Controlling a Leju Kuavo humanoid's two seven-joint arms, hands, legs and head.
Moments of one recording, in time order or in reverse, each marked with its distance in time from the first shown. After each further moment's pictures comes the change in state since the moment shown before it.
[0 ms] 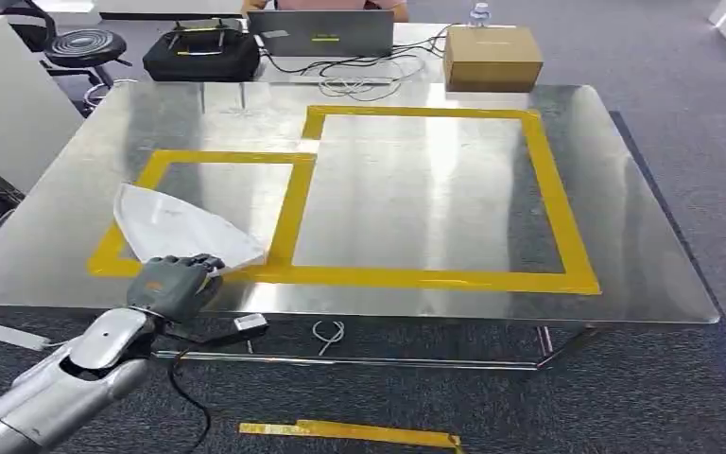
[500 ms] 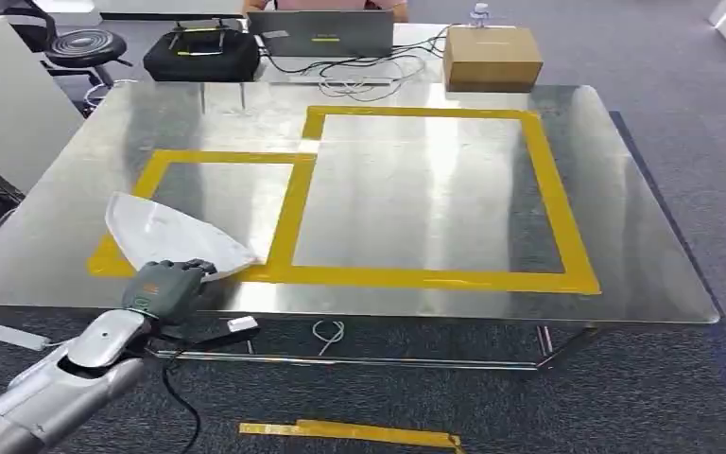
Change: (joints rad) left arm -0.018 -0.008 0.018 0.088 -0.031 0.001 -0.023; right arm -0.048 0.018 0.077 0.034 -0.084 0.002 0.000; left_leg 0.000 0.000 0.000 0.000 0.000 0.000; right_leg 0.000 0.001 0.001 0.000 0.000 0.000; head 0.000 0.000
